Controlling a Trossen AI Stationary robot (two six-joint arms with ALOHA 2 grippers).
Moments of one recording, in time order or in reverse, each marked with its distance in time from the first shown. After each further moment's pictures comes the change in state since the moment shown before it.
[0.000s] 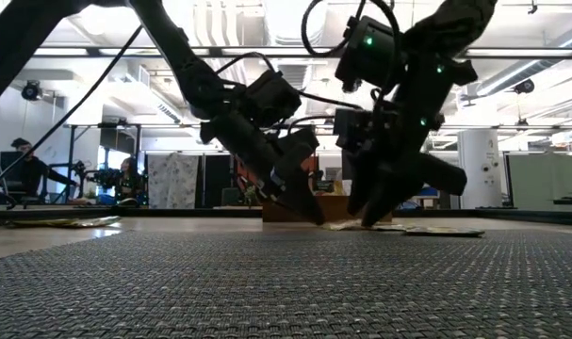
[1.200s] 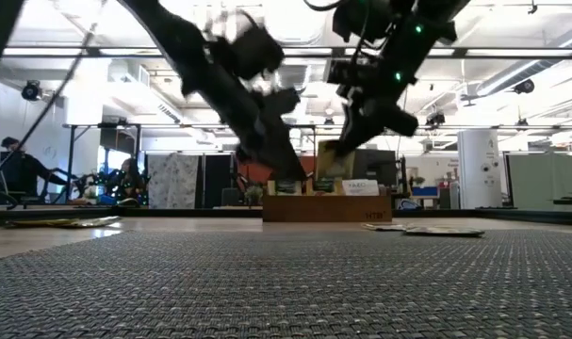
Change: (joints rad) left arm -0.029 -0.186 -0.026 -0.178 -0.070 -0.093; right arm -0.096 -0.130 0.108 -0.094 0.151 -0.047
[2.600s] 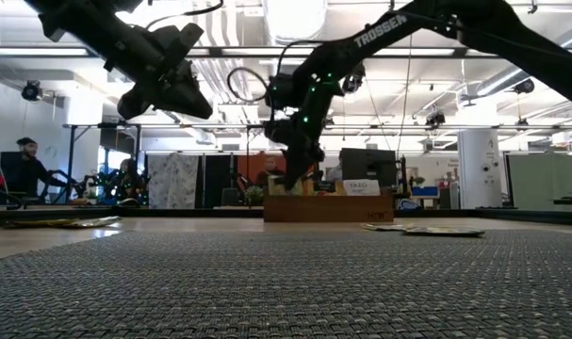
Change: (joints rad) left arm -0.206 -0.760 -0.462 -0.083 -0.627 -0.497; right arm -0.426 0.663 0.959 -0.541 -0.441 0.245
